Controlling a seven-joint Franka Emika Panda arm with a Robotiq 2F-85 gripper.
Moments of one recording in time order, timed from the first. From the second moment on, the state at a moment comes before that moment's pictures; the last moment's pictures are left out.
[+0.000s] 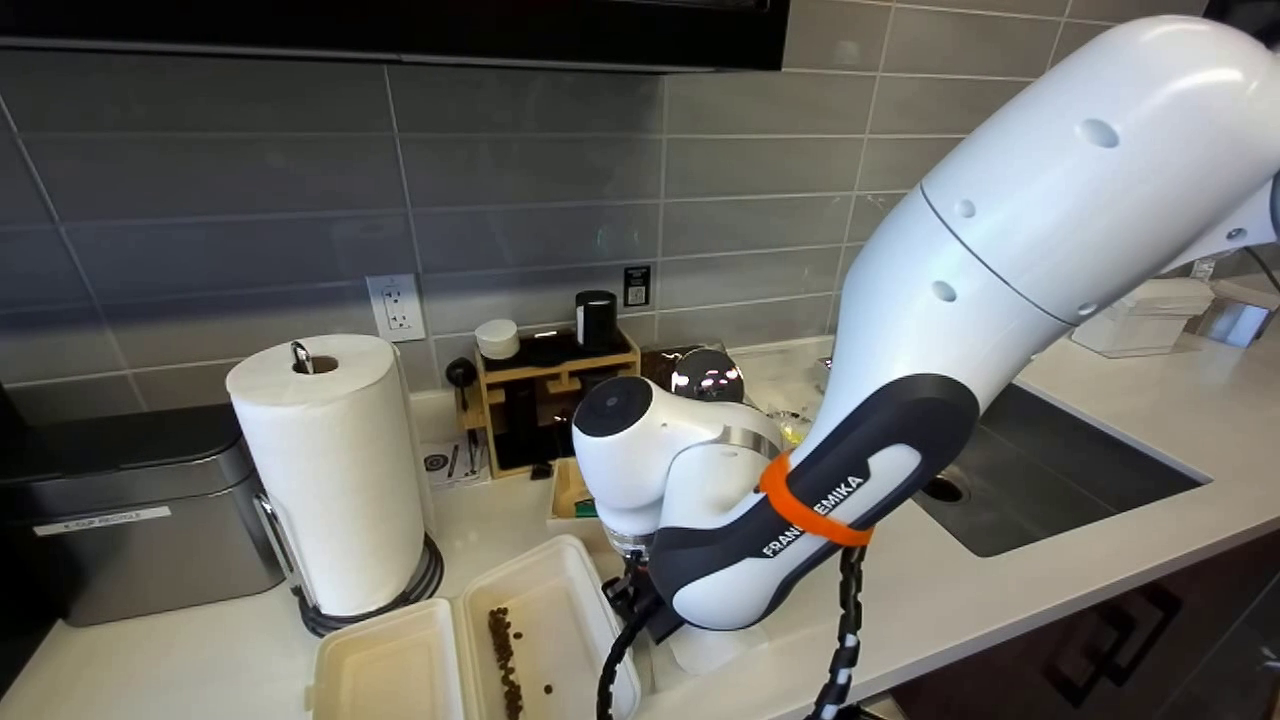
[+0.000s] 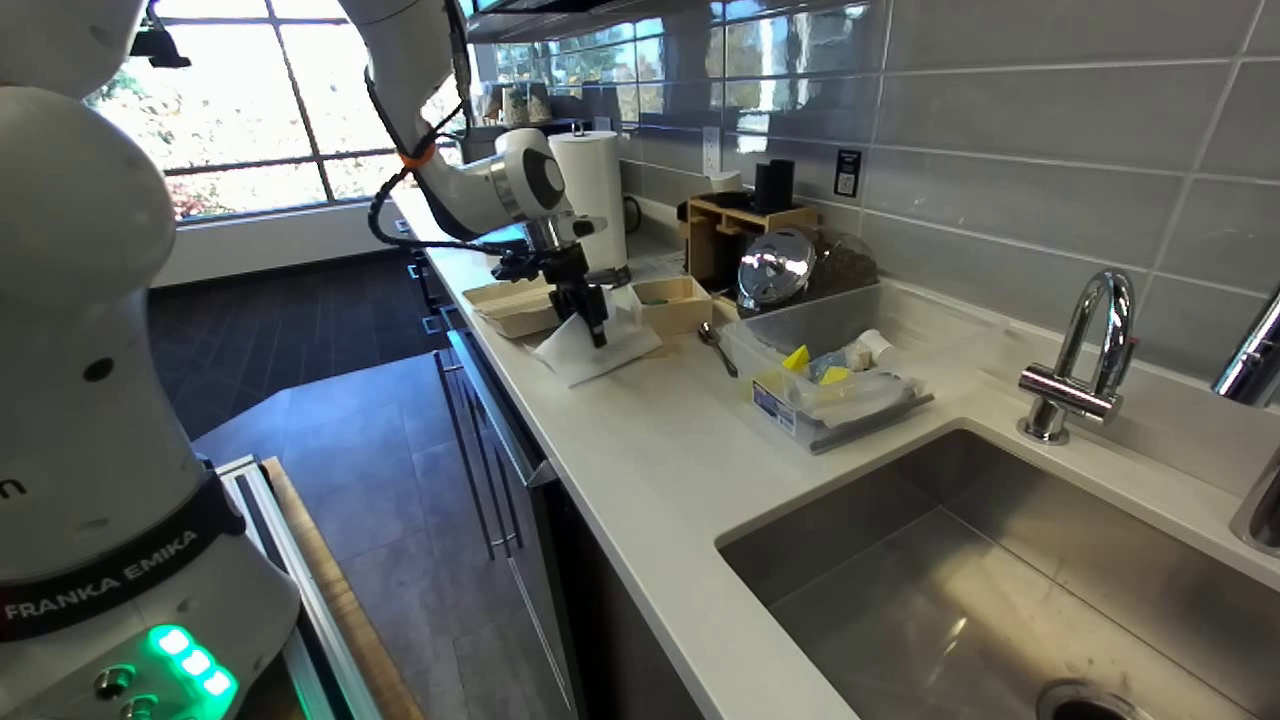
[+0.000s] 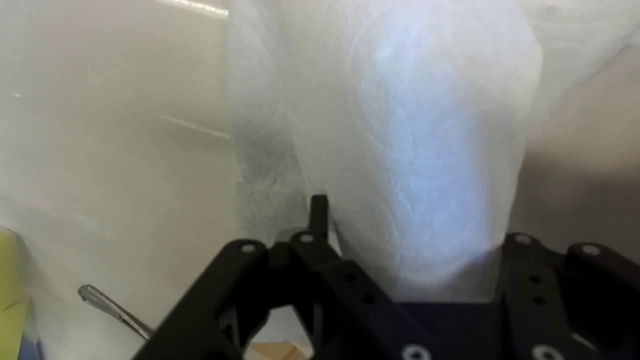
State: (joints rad) arm 0.61 0.69 -0.16 -1.87 -0.33 2.47 0.81
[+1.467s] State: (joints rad) arm 0.62 0.79 -0.17 -1.77 -0.35 2.46 0.96
